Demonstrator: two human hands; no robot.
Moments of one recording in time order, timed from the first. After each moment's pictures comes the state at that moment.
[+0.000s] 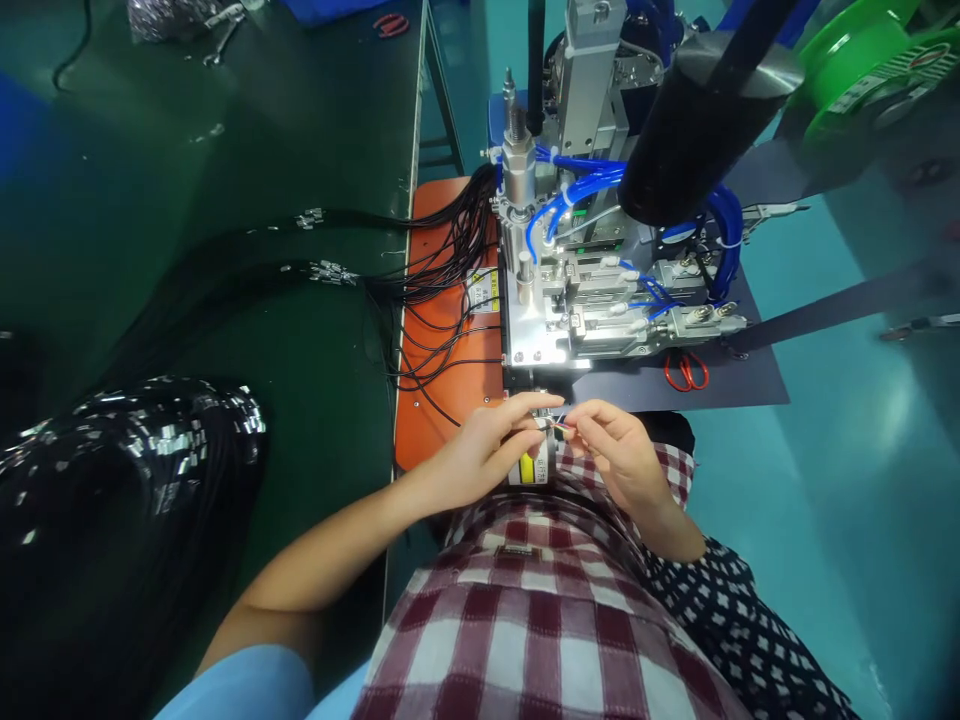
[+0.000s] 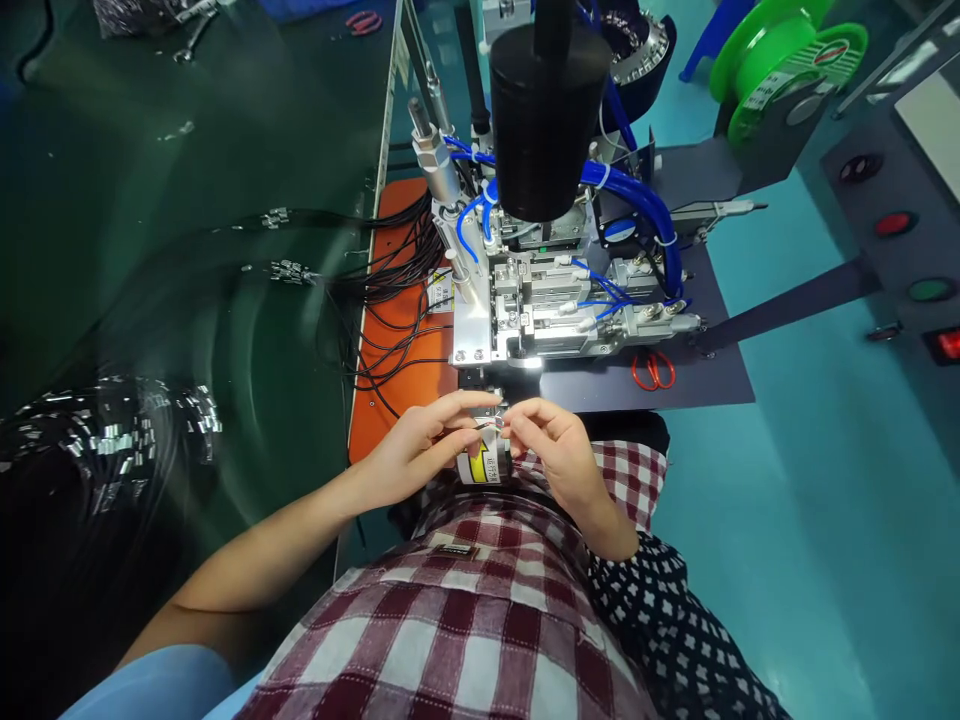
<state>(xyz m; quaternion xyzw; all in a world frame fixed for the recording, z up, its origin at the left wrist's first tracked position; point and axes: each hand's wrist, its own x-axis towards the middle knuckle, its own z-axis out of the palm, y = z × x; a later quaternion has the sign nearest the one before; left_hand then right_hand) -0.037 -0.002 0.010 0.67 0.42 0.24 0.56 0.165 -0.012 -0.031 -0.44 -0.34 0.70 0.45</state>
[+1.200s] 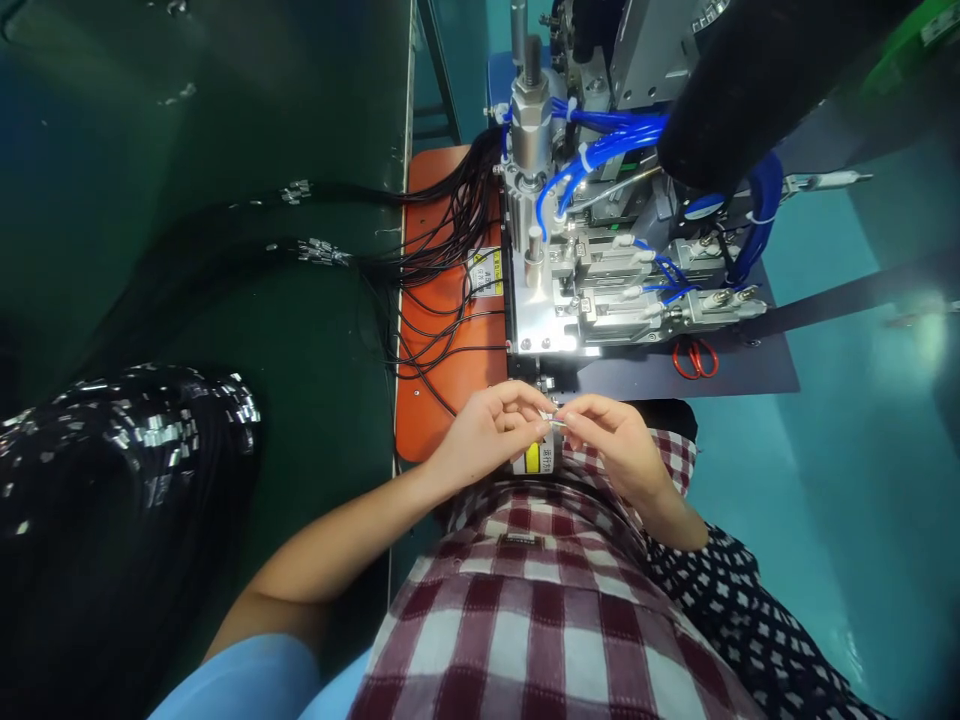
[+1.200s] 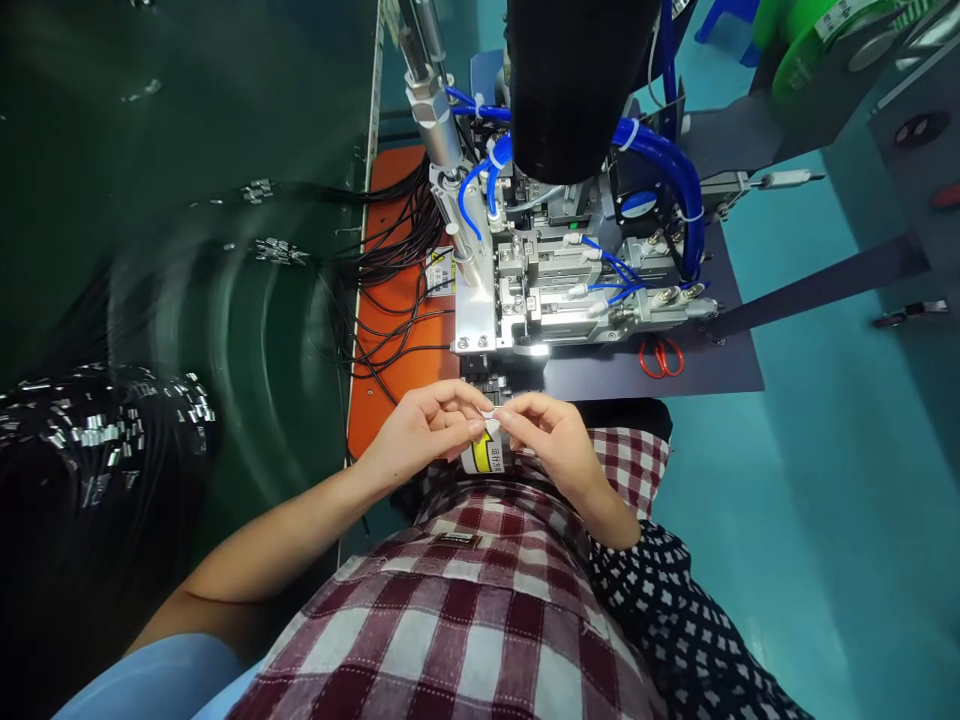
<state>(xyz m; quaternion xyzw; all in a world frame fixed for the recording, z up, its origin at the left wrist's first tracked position) -0.028 -0.001 0.000 0.42 0.48 0.30 0.71 0.157 -0.007 -0.031 -0.49 -0.43 0.66 0.37</state>
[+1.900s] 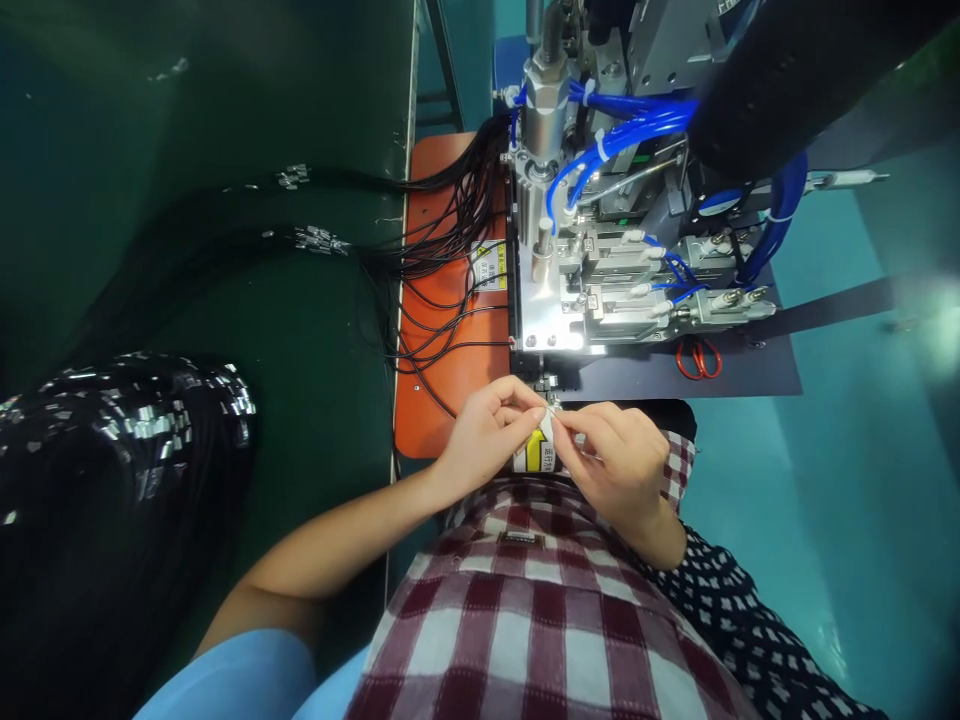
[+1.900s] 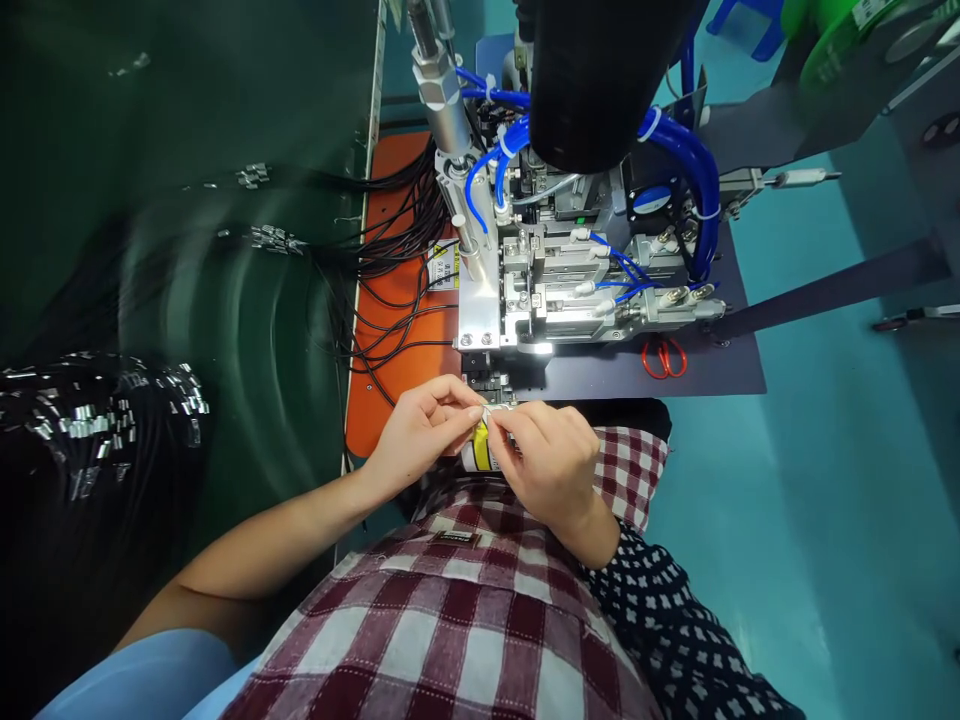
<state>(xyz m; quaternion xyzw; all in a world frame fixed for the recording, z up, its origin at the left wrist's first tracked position) -0.021 -0.007 -0.007 0.38 0.52 0.36 0.68 0.148 -0.025 -0.023 -0.51 -0.78 0.14 0.34</state>
